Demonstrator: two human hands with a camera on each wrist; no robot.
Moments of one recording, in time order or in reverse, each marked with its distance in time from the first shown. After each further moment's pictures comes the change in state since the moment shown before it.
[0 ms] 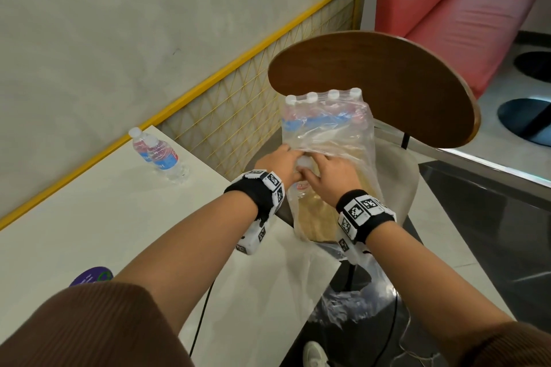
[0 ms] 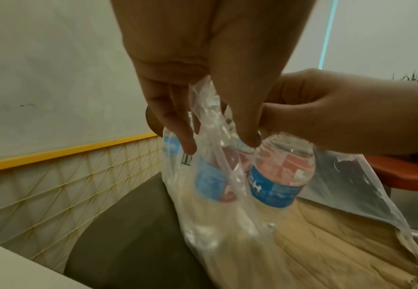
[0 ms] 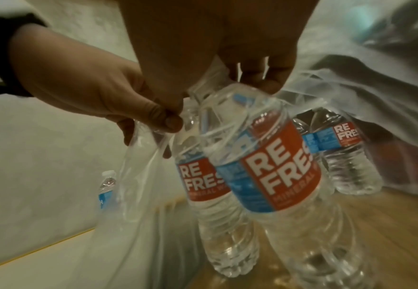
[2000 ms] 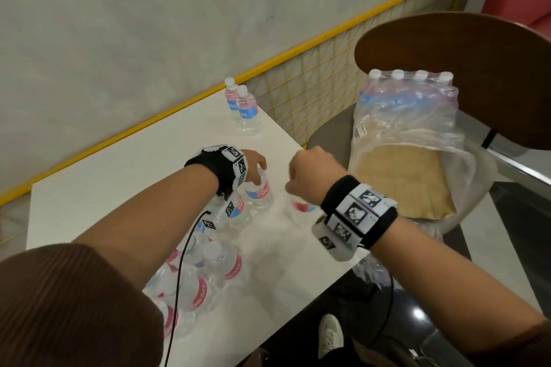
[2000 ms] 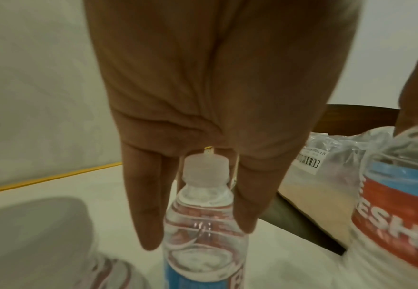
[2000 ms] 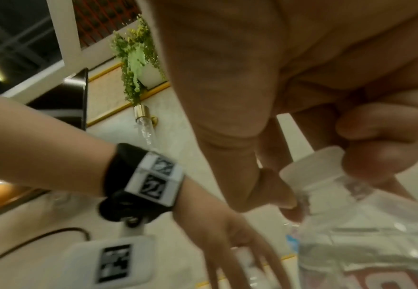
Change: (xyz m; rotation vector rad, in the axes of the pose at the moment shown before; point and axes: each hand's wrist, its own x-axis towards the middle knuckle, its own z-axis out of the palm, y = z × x) left_hand -0.171 -0.121 -0.024 0.103 -0.360 -0.450; right_hand -0.081 -0.196 -0.037 -0.029 -0.471 -0.233
